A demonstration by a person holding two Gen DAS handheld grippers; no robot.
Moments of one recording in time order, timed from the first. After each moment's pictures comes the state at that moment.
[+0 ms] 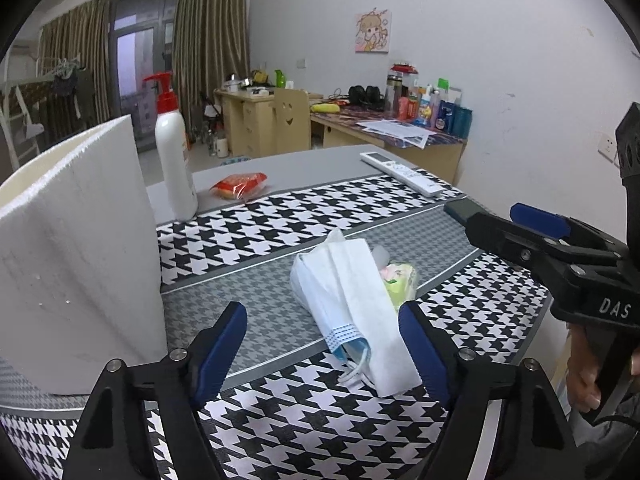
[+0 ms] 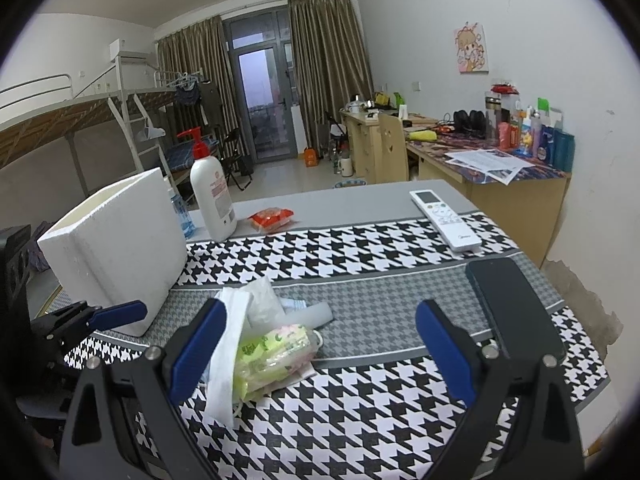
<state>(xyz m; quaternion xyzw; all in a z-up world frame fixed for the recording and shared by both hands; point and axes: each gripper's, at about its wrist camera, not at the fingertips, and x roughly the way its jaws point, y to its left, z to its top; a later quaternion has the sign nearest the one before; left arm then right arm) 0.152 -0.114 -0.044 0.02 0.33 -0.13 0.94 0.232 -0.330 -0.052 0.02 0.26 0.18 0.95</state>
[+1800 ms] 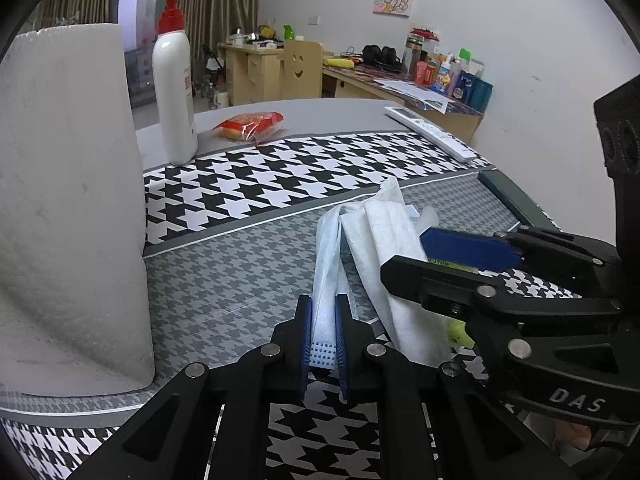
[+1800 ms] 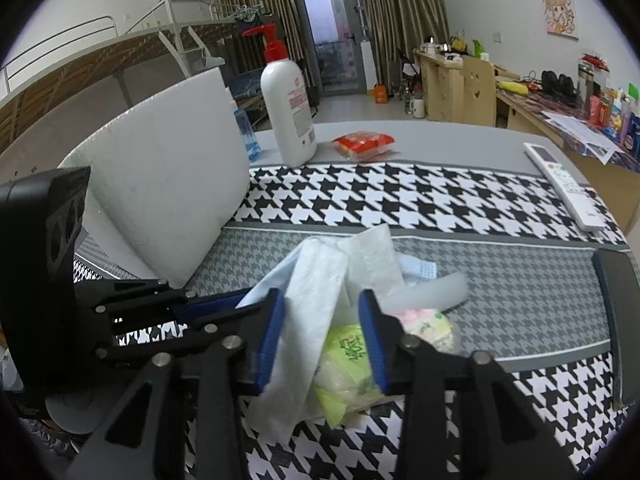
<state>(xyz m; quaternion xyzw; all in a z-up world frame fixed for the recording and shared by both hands) 0.190 -0.093 -0.081 -0.01 0.40 -0.13 0.91 0.272 -0.249 -0.092 -0.02 0.38 0.30 0.88</state>
